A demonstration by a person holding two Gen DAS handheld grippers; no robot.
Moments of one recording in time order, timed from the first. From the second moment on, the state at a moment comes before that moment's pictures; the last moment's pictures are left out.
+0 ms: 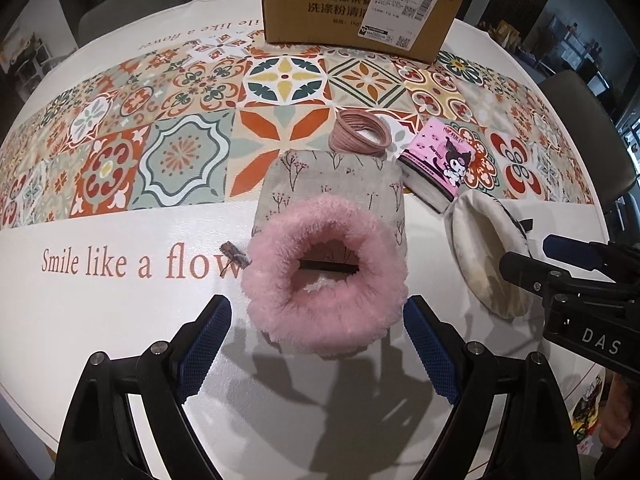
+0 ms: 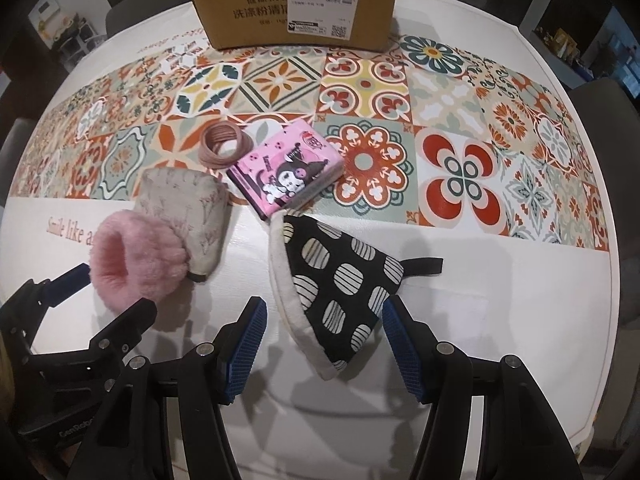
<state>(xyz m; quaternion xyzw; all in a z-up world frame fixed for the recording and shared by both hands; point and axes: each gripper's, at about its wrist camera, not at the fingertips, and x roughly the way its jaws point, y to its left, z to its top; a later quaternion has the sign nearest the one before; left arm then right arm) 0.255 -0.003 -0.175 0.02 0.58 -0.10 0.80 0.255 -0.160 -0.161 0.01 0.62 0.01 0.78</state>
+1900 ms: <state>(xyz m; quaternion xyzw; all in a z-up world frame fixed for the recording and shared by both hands) 0.248 -0.029 -0.091 0.00 0.46 -0.15 0.87 0.237 -0.179 -0.088 0.04 0.50 0.04 0.86</state>
